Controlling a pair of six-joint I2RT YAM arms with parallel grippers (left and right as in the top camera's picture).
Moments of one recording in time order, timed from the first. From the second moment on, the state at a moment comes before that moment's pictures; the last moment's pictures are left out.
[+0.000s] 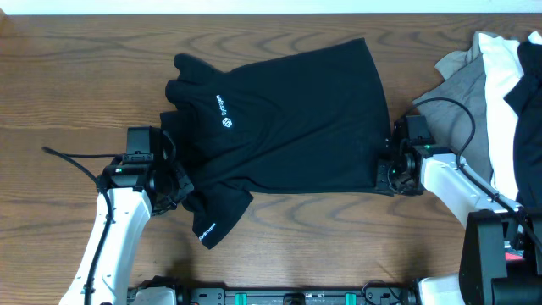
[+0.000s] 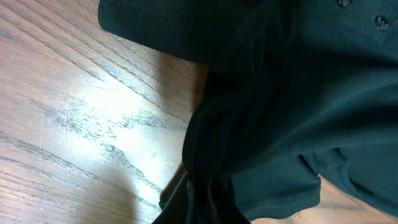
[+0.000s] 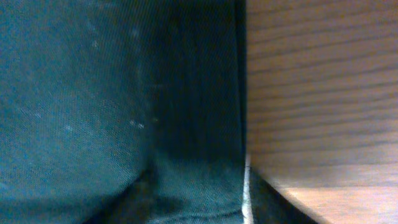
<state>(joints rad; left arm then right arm) 0.03 1.26 0.79 -0.89 0.10 -0.52 0.08 1.61 0.79 -0.62 -0.06 0.25</state>
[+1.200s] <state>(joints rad) 0.03 0.88 0.80 -1.07 0.15 -0.40 -0.02 0.97 1.03 -1.03 -0.02 0.26</state>
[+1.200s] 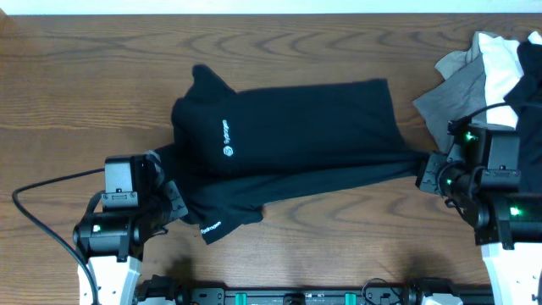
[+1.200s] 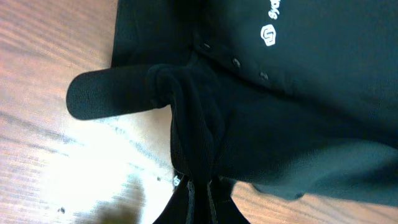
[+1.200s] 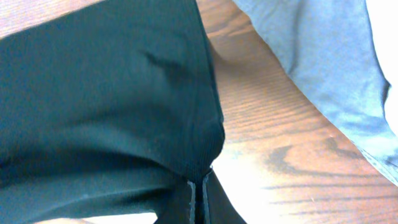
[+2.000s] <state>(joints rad) 0.03 0.94 0.80 -0.89 0.11 -0.40 -0.03 1.08 1.03 -1.00 0.02 0.28</state>
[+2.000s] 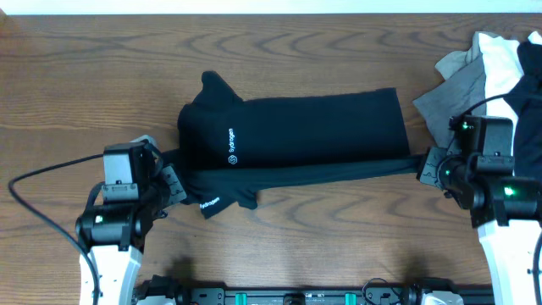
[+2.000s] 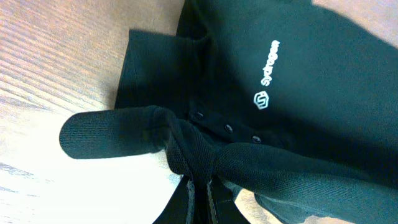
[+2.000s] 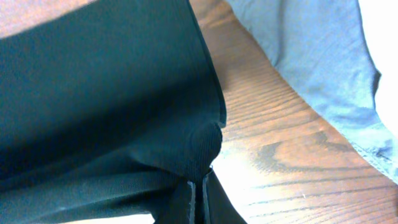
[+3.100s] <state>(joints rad) 0.03 1.34 0.80 -0.70 0.11 -0.41 0.00 1.56 1.03 -0.71 -0.03 0.27</state>
